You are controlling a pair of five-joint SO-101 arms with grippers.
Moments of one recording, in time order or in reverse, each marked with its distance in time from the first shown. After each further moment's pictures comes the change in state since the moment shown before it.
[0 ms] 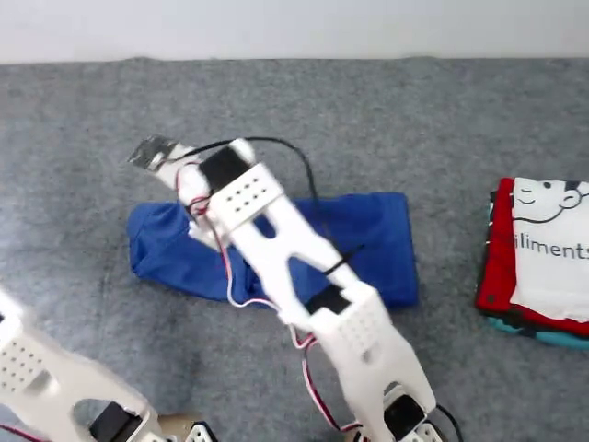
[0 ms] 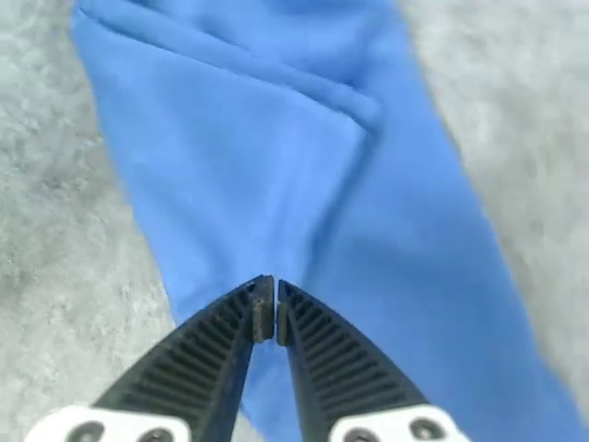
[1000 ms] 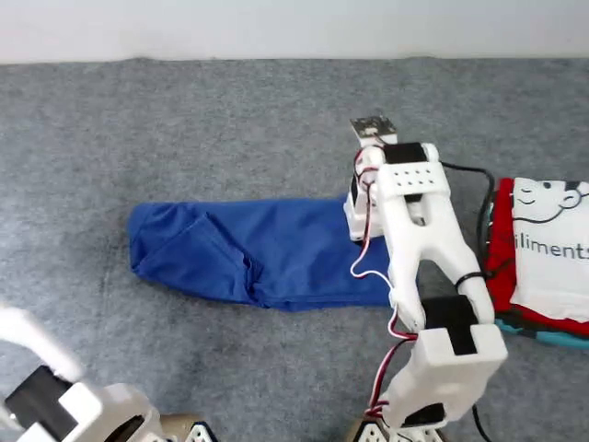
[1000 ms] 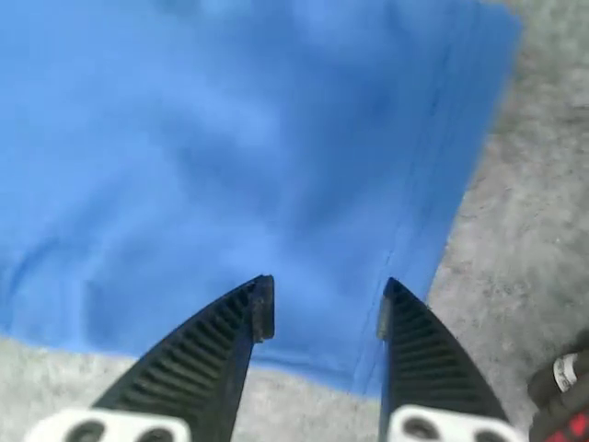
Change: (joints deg) left arm 3.6 -36.1 37.2 0.3 0.0; right arm 34.5 -28.6 55.6 -20.3 -16.8
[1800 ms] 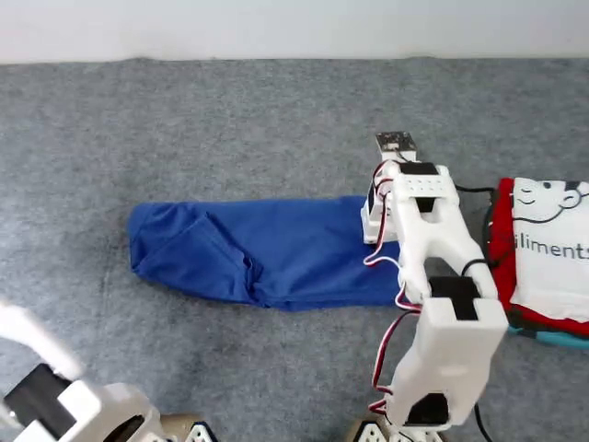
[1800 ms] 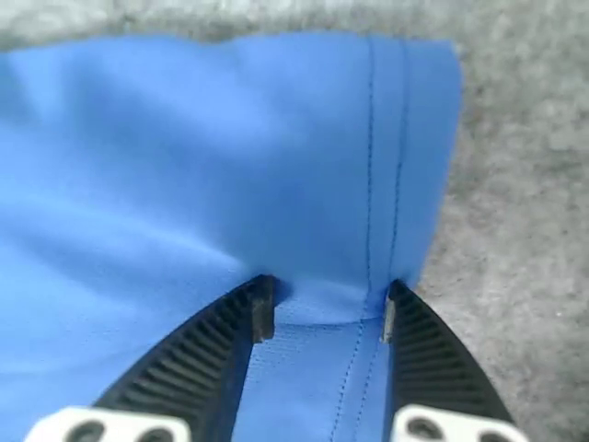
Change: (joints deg) left arm 0.4 0.8 0.0 0.0 0.0; right arm 6.1 12.6 0.9 -13.0 -0.2
